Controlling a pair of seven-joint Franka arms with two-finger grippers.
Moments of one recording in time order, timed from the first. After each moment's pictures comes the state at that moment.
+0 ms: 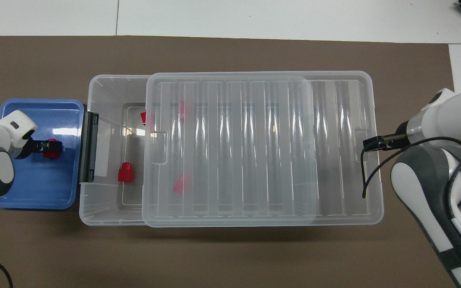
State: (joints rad) left arm 0.09 0.25 0.10 -2.16 0.00 2.49 0.17; right arm 0.08 0.00 -0.07 -2.01 -0.06 1.99 -0.06
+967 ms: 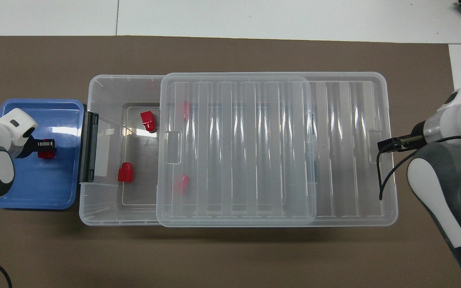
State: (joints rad) left arm 0.08 0.22 0.09 -2.15 0.00 2.44 0.16; right arm 0.08 -0.01 -0.12 -2.01 -0.07 1.98 -0.12
